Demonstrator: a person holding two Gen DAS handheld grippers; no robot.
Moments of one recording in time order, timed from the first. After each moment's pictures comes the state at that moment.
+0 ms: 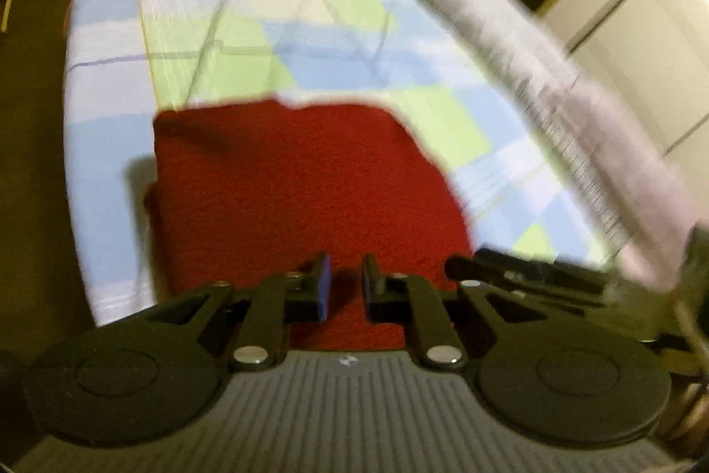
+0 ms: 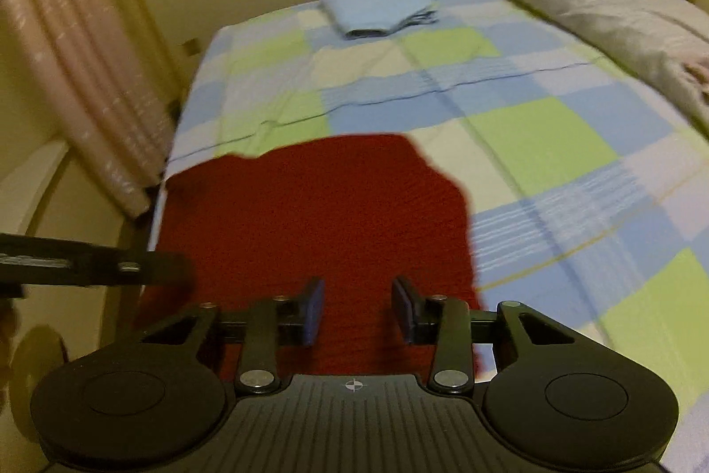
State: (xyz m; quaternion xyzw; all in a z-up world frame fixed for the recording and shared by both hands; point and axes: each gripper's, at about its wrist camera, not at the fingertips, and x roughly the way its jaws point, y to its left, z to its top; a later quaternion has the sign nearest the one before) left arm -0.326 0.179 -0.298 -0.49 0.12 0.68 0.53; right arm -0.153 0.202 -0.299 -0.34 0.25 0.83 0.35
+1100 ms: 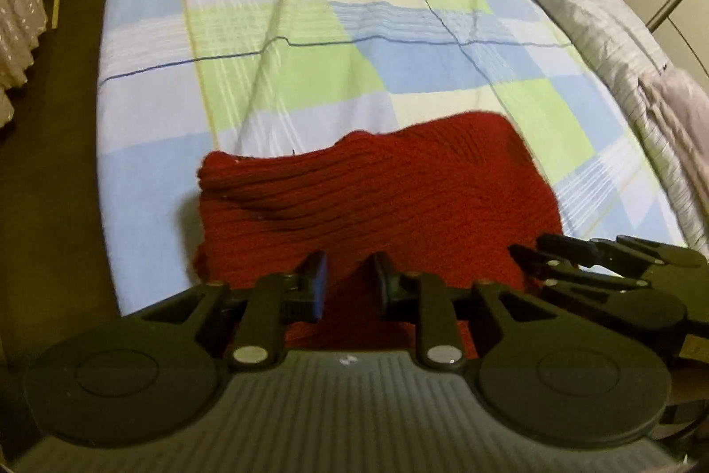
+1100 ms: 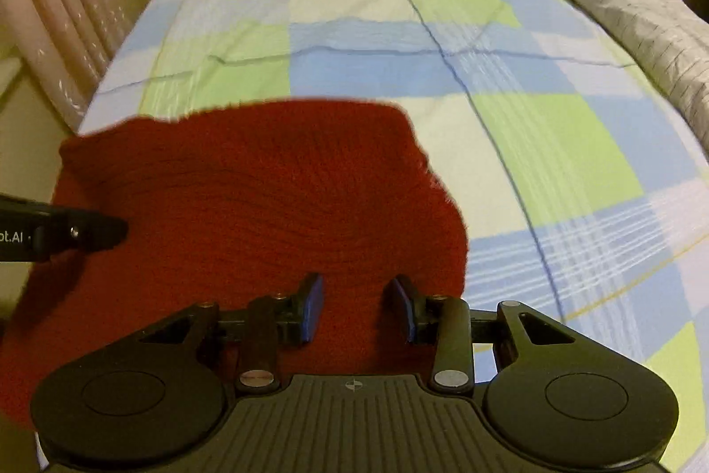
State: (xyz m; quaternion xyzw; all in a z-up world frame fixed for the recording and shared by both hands) left arm -0.370 0.225 -0.308 -0.52 0.15 0.72 0.44; right arm -0.194 0.288 -0.347 -0.44 0.22 0.79 0.36
